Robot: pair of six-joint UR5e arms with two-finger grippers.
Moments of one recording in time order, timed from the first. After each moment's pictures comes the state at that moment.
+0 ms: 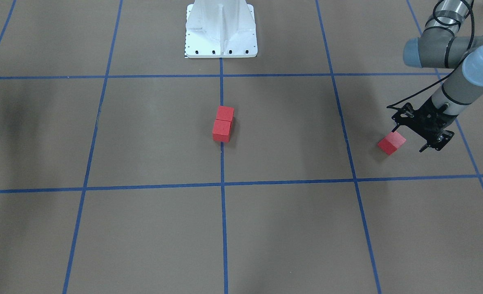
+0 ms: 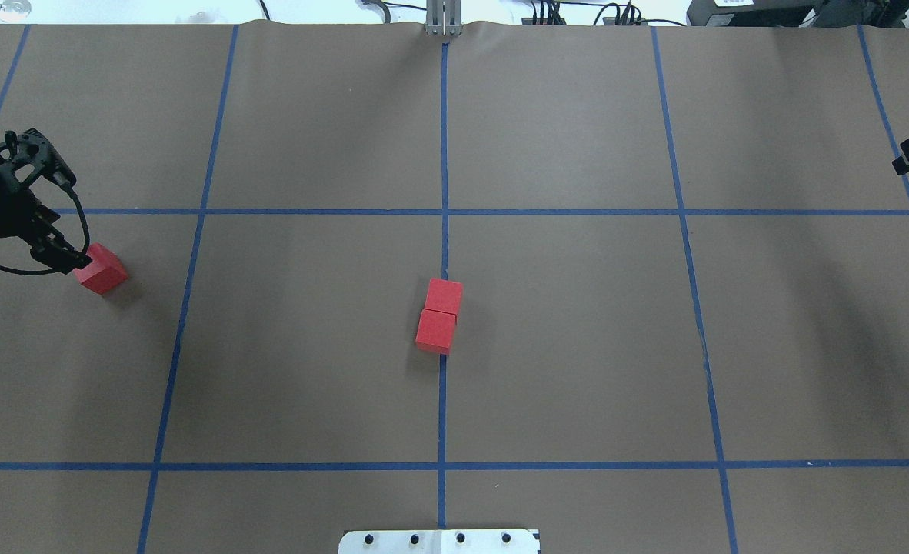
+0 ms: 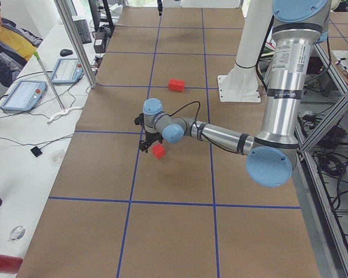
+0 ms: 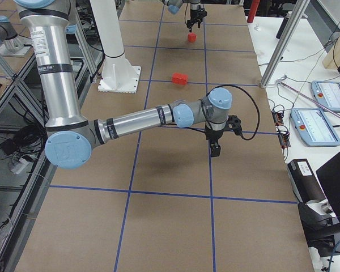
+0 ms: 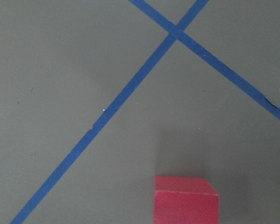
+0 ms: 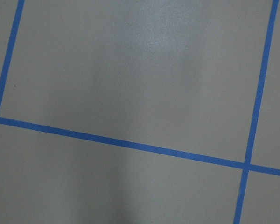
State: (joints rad) left arm -0.99 -1.66 -1.66 -2.00 -2.15 0.02; right arm 1.33 -1.42 1.70 -1.56 2.27 0.18
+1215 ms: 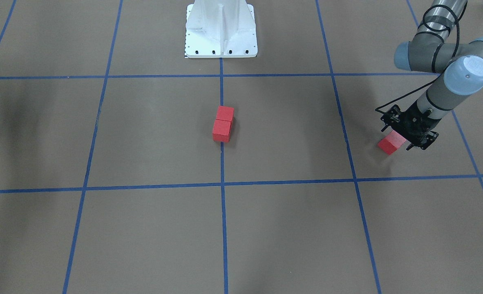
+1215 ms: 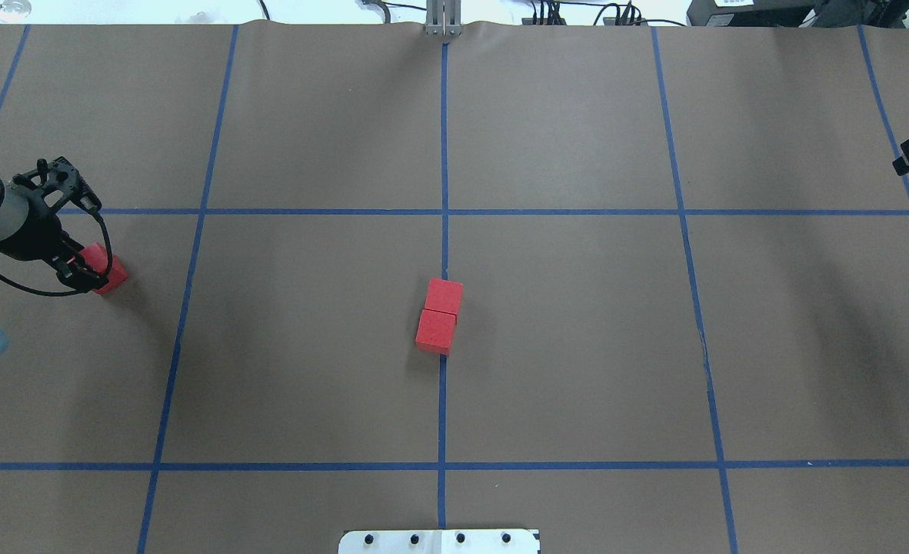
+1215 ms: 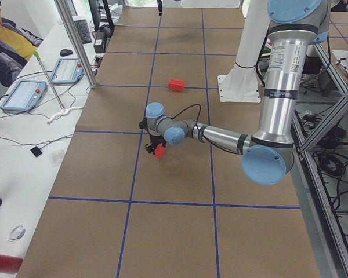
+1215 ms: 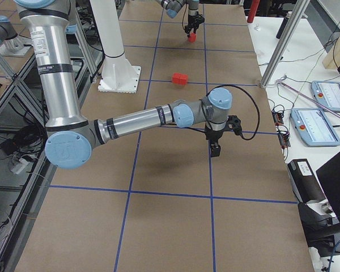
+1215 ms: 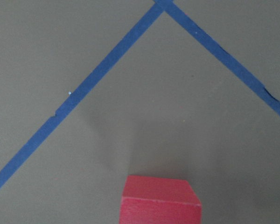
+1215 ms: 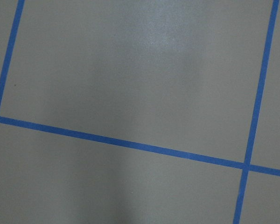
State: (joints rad) left arm -0.93 -1.67 -1.62 -2.00 -2.16 0.00; right arm 1.33 -1.42 1.70 -1.56 2.27 0.18
